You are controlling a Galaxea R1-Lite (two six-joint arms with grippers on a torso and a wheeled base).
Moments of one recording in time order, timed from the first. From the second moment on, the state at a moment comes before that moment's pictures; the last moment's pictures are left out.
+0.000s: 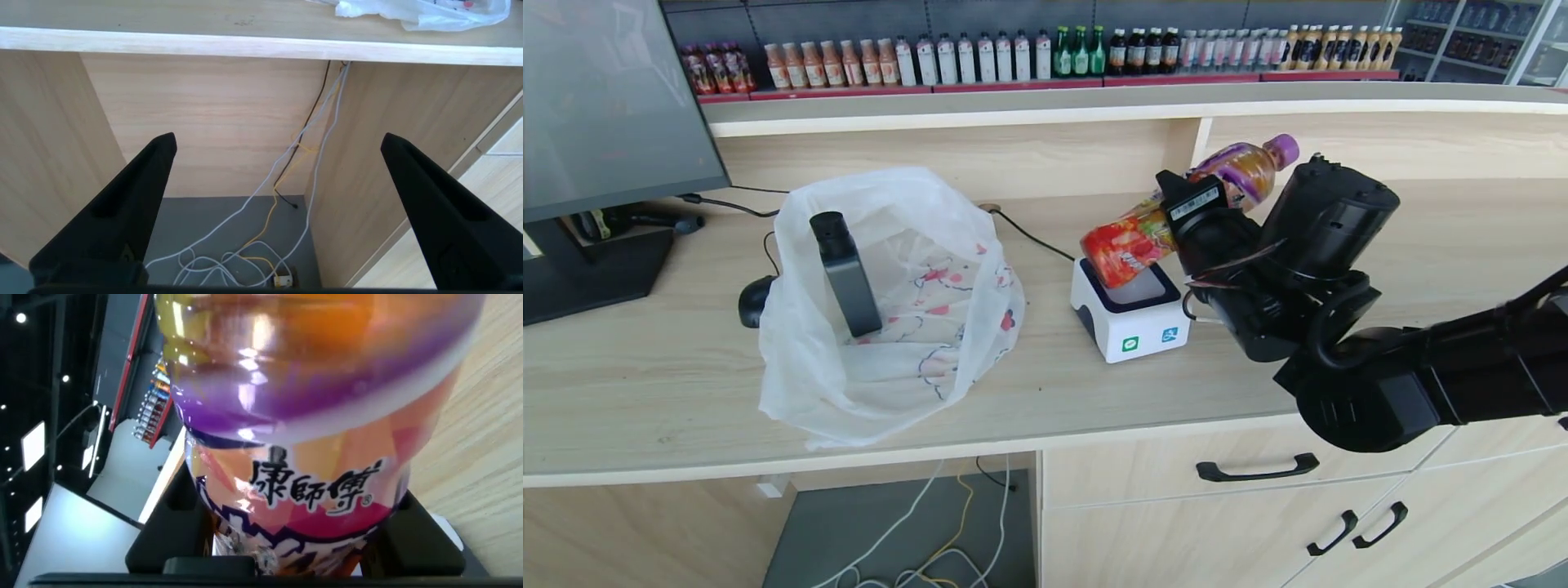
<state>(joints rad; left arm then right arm) 0.00 0.00 0.00 0.00 0.00 0.00 0.60 1.94 -1.13 -1.08 -0.42 0.90</state>
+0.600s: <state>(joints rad) 0.00 0.00 0.00 0.00 0.00 0.00 0.58 1.95 -1.13 -1.07 -0.42 0.90</state>
